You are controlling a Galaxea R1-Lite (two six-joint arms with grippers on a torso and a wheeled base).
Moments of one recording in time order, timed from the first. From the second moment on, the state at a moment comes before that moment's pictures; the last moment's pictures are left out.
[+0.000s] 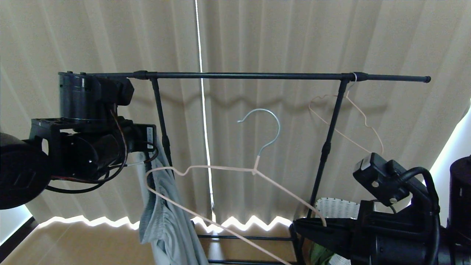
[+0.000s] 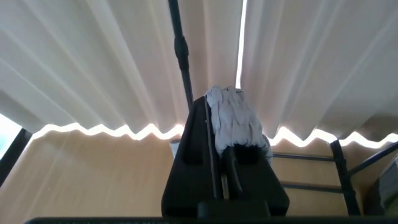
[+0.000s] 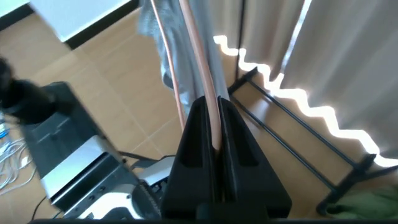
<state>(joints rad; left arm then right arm) -0.40 1.61 -0.98 -0.25 0.49 -0.05 0.88 1.35 -0.60 -0.29 0.04 0.24</state>
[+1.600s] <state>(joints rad) -0.46 1.64 -1.05 -0.15 0.55 -0.03 0.90 1.57 -0.73 -0.36 -0.10 0.31</state>
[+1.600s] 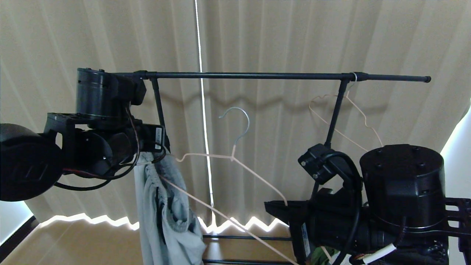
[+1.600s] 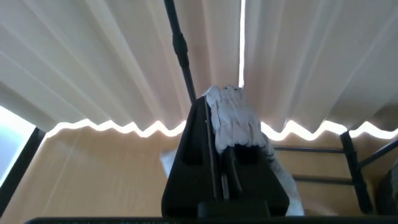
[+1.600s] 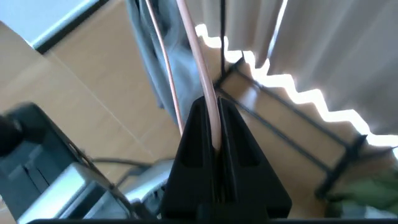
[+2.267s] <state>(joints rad) -0.51 1.64 -1.11 -0.01 0.60 -0.05 0.89 1.69 -0.74 -0.44 -0.12 0.31</state>
